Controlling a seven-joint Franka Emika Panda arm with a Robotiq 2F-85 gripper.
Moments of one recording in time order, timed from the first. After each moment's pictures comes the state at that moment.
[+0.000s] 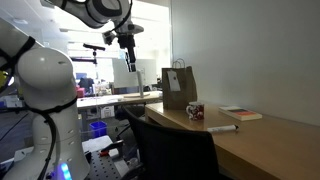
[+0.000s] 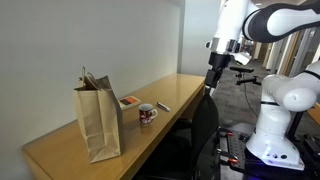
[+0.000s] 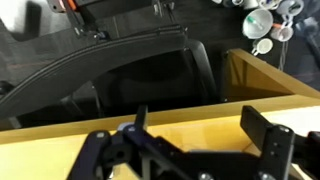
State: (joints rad) arm 0.06 -0.91 0.27 -2.70 0.17 1.93 0.44
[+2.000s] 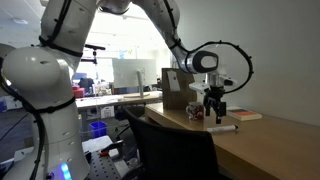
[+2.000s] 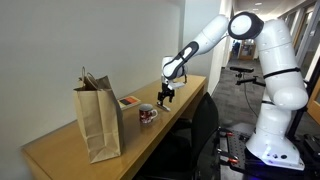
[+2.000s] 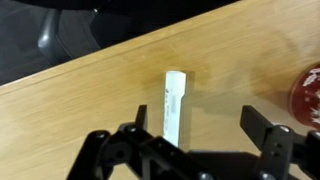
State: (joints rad) arm -0.18 0.41 -0.08 -2.02 0.12 2.43 0.10
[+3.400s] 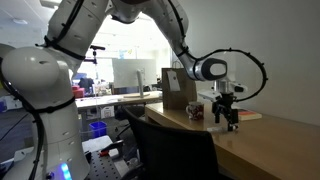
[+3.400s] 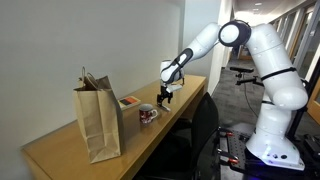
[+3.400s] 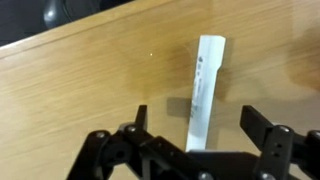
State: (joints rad) arm -0.19 0.54 -0.11 -1.90 0.09 2.47 0.07
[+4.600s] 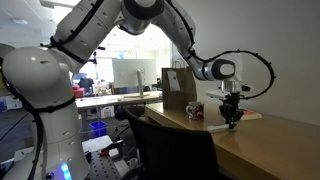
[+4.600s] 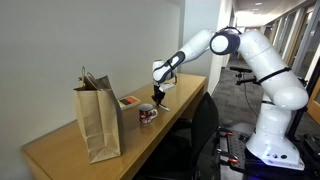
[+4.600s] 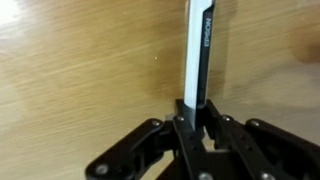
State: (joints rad) arm -0.18 0.69 -0.12 -1.64 0.08 2.34 0.06
